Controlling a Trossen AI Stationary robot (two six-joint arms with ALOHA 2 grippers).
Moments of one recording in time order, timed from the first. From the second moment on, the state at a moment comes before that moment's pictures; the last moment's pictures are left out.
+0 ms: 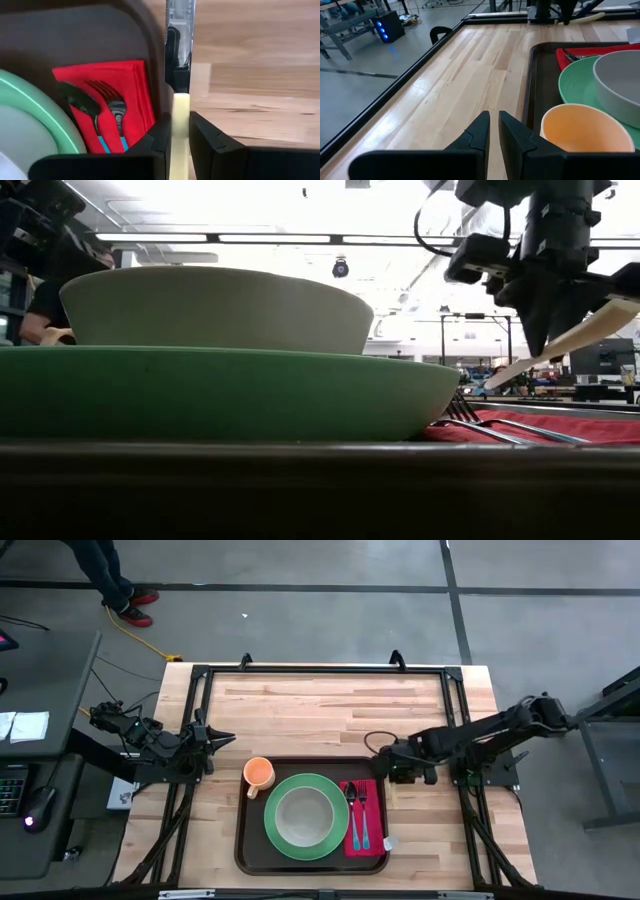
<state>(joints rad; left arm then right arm) -0.48 0.01 0.32 -0.73 -0.78 -0.18 0.15 1.32 0.81 -0.75 -0.12 1.81</state>
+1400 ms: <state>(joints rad) -0.48 0.01 0.32 -0.73 -0.77 -0.18 0.41 1.68 1.18 -0.81 -0.12 1.97</state>
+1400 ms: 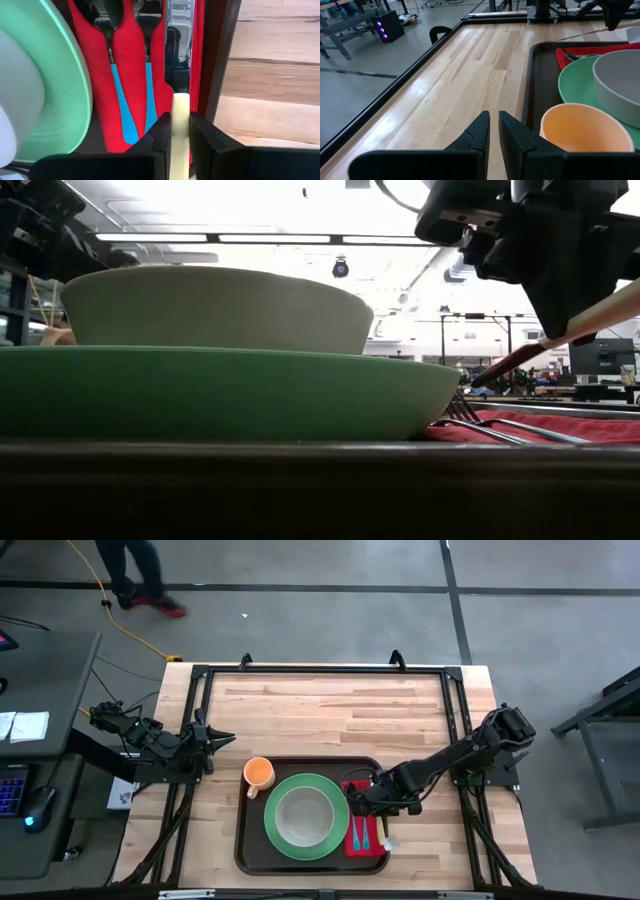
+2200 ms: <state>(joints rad) -0.48 0.01 0.32 -0.73 -0.76 -0.18 0.40 1.76 1.18 -0.81 -0.11 1.95</state>
